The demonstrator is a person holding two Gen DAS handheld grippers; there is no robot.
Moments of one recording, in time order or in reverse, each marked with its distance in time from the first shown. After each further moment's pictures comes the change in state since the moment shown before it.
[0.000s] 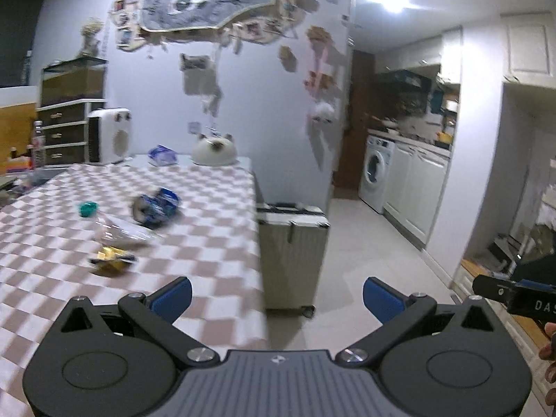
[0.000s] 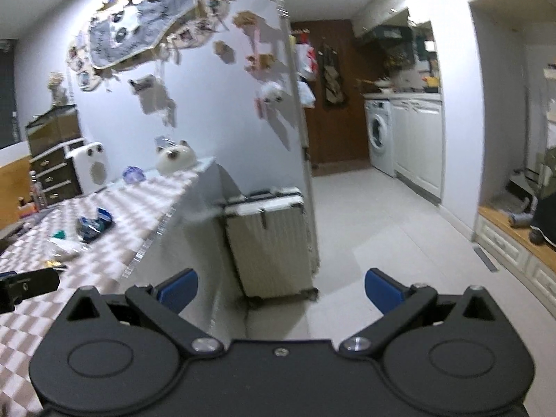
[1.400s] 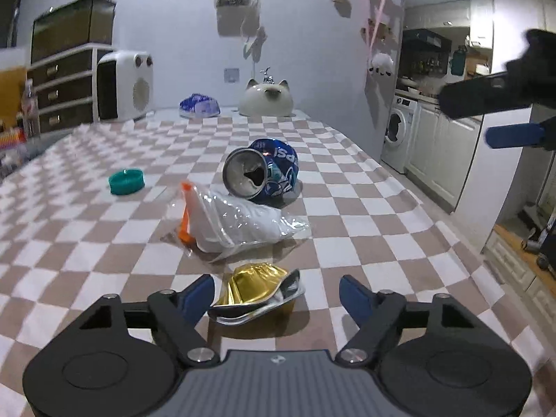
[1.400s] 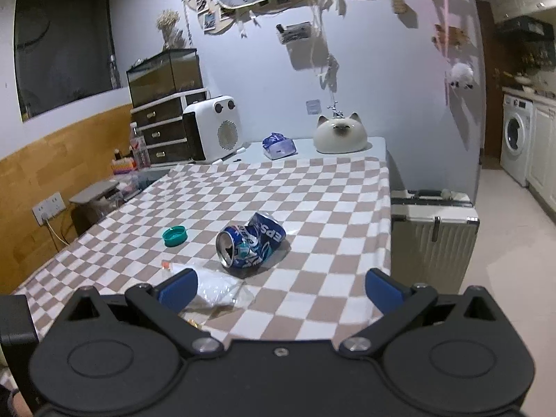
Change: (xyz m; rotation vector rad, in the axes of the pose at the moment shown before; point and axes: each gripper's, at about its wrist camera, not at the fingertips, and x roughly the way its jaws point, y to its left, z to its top) left arm 0.170 0.223 0.012 0.027 0.166 -0.029; right arm 0.179 0.285 0.077 -0.179 0.148 0.360
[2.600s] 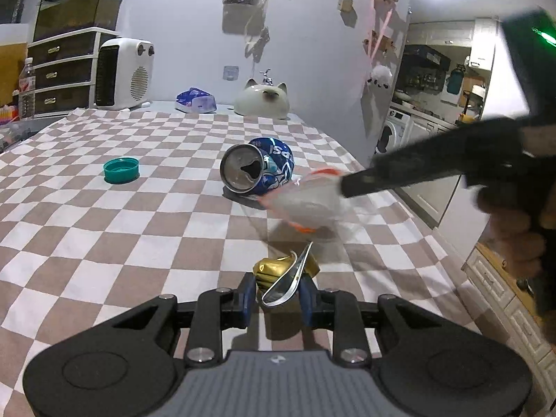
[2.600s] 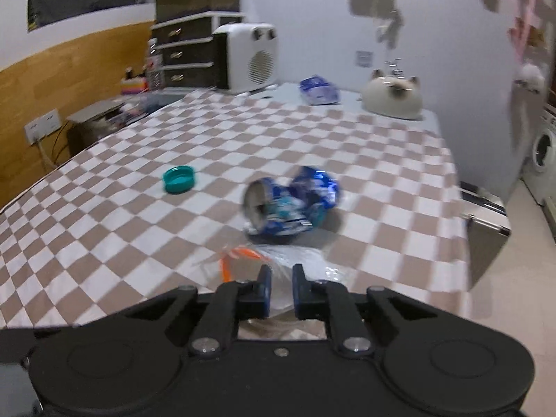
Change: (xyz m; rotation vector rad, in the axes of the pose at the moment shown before) left arm -0.004 0.009 -0.002 -0.059 -0.010 -0.062; right arm 0.111 0.054 0.001 -0.176 0.195 -0.001
